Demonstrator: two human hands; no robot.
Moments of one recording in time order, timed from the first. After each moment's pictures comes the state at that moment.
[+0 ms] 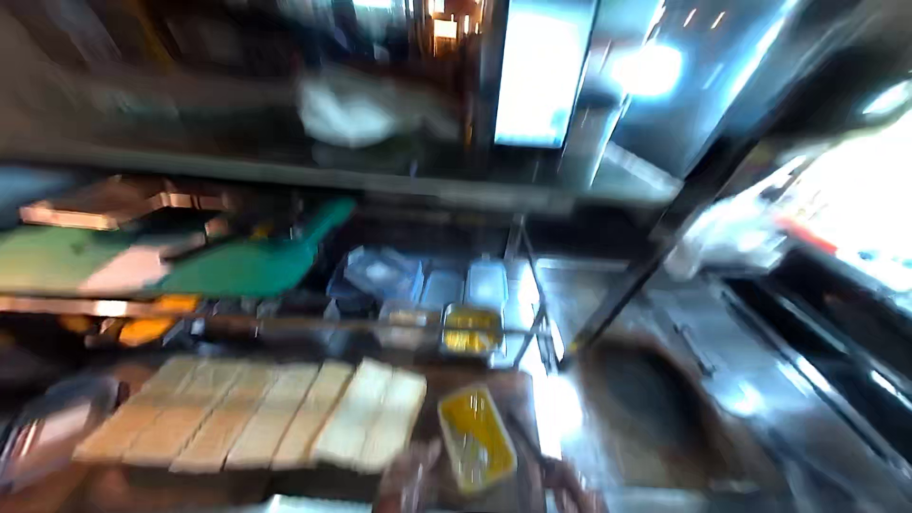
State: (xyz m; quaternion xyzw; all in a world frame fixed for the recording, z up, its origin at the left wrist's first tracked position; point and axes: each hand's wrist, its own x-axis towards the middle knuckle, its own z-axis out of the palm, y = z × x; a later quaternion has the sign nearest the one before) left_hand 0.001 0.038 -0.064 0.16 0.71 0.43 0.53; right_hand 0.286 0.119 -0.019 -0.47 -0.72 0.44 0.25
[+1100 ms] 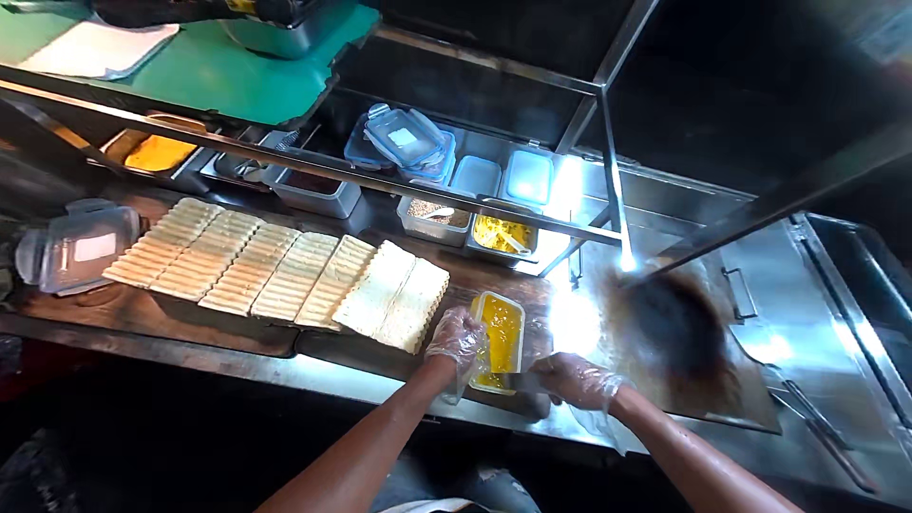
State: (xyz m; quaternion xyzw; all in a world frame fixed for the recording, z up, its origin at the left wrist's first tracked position) left_hand 0.007 0.102 -0.053 0.32 0.80 0.24 0.46; right_hand 0.221 0.210 -0.003 -0.36 -0.73 0.49 -0.32
